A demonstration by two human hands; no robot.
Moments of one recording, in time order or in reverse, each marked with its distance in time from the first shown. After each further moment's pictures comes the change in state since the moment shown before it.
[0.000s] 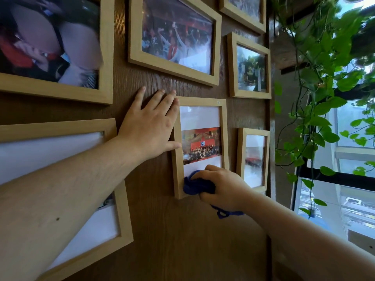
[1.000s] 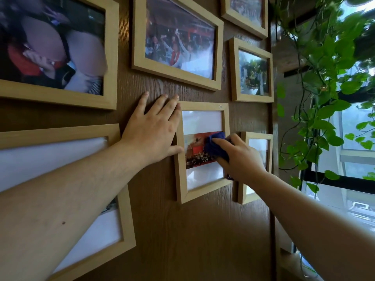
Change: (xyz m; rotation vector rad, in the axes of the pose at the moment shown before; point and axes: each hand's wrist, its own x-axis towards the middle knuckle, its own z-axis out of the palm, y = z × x) left_hand 0.000 -0.001 0.000 0.001 0.020 0.011; right_hand 0.032 0.041 -0.035 -0.279 0.408 0.096
